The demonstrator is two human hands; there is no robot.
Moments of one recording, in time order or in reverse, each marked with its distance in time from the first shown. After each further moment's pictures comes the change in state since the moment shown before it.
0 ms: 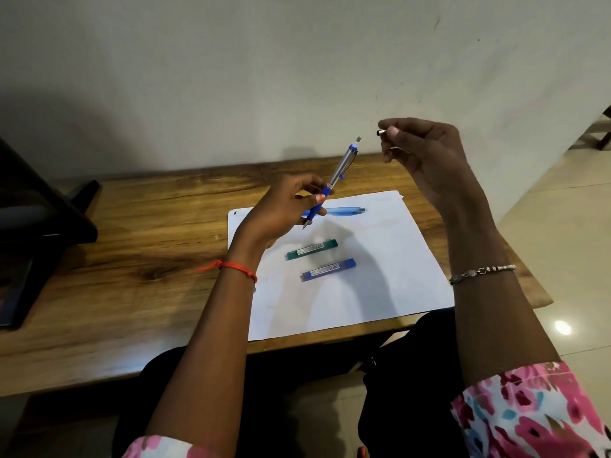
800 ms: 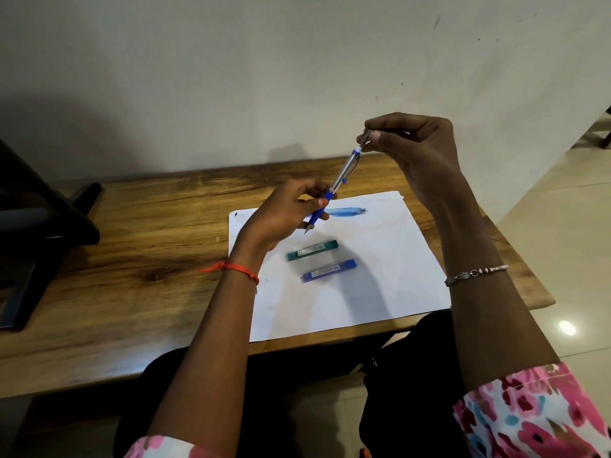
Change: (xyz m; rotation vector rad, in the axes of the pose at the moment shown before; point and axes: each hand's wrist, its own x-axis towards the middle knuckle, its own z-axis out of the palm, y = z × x) left_hand 0.002 -0.003 0.004 0.003 -0.038 -0.017; right_hand -0.001 -0.003 0.017 -0.092 -0.044 -0.165
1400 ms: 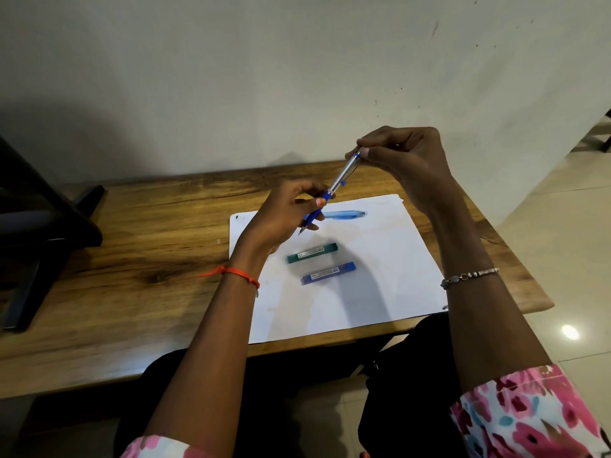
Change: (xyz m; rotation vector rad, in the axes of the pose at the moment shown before) left_hand -0.001 -0.001 0.001 -0.044 0.089 0.062; right_hand -0.001 0.005 0.004 0.016 -0.068 0.054
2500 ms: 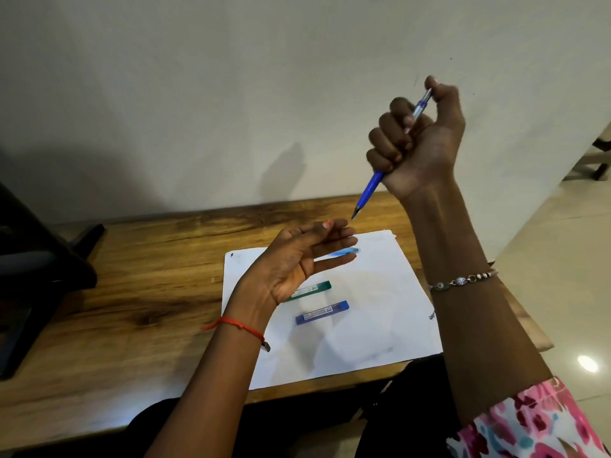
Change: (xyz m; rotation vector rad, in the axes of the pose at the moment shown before) left_hand -0.009 0.020 0.015 -0.786 -0.112 -0.176; right_hand 0.035 -0.070 0.014 0.786 0.109 0.198
